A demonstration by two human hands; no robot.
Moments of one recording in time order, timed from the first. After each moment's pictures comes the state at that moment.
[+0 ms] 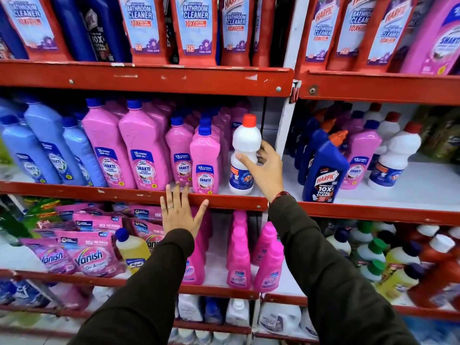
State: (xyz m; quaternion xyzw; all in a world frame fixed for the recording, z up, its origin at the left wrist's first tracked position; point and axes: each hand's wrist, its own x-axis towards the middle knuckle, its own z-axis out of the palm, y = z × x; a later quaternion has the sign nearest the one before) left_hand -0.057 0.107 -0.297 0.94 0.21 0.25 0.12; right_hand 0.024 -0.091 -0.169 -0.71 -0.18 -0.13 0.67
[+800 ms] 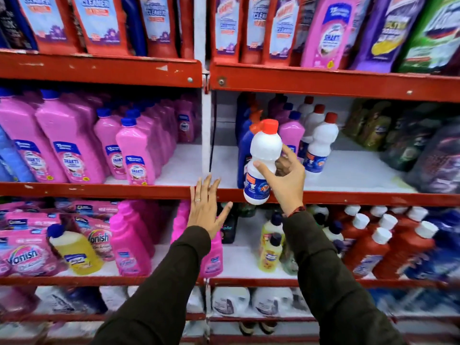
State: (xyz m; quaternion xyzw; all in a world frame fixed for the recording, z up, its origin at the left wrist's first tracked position) left_hand -0.031 -0.117 -0.285 0.95 -0.01 0.25 0.17; right_hand -0.002 -0.309 -0.180 -0.70 -0.13 -0.23 0.67
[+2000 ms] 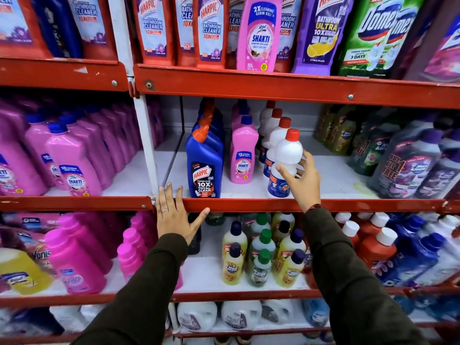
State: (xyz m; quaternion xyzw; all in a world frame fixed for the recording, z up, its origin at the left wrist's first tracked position) left_hand 0.008 -0.183 -0.300 0.94 0.14 0.27 0.12; right_hand 0.083 -0.482 -0.191 -0.79 -0.06 -0.22 0.56
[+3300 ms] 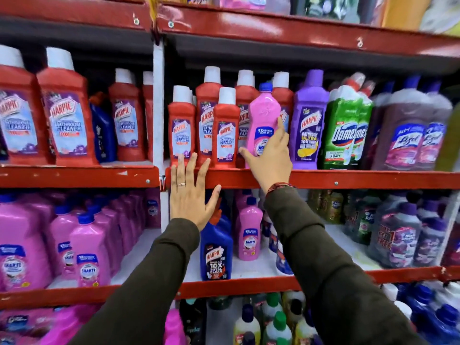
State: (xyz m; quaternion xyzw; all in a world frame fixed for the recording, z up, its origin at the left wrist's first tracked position) left_hand 0.048 -0.169 -0.048 0.85 -0.01 0.52 0.05; right_hand 0.065 -0.347 0.048 -0.81 -0.07 -0.46 0.36
